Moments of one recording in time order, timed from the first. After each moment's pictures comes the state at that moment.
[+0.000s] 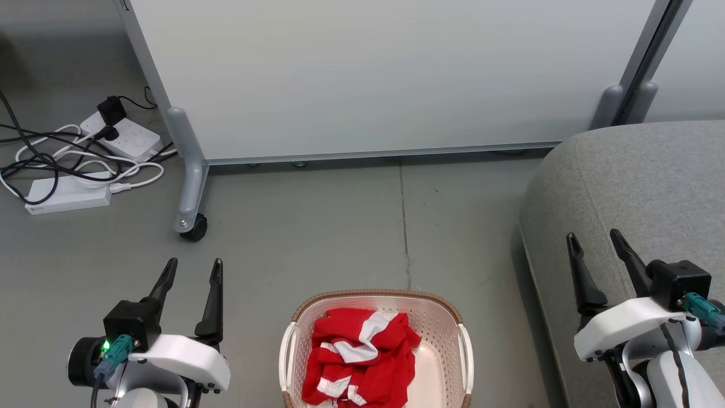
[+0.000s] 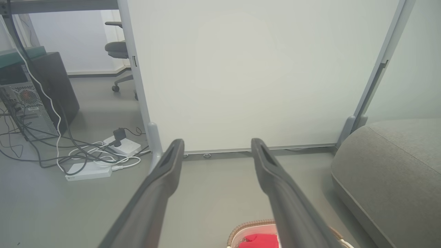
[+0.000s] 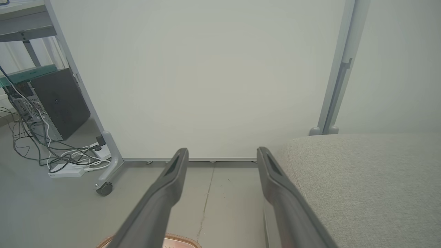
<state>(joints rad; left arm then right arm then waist) -0.12 0.11 -0.08 0.30 -0.22 -0.02 -0.18 -0.22 -0.14 0.09 0.36 0.25 0.13 -0.16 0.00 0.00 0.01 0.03</state>
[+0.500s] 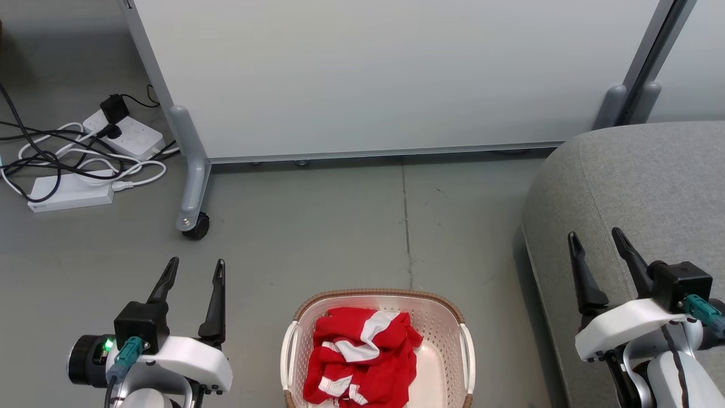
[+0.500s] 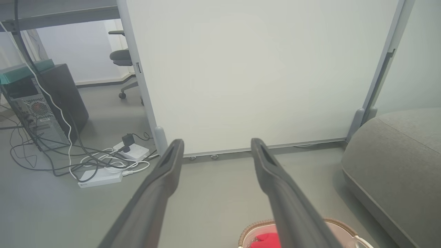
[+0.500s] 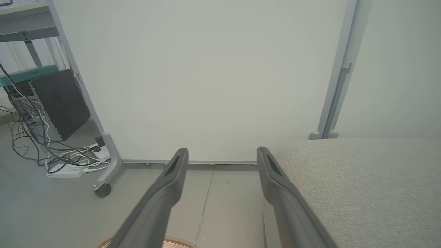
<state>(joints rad) -0.12 0.11 -0.08 0.30 -0.15 0.01 -0.20 -0.22 -0.14 0.08 0.37 0.23 0.13 -0.19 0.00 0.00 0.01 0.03</state>
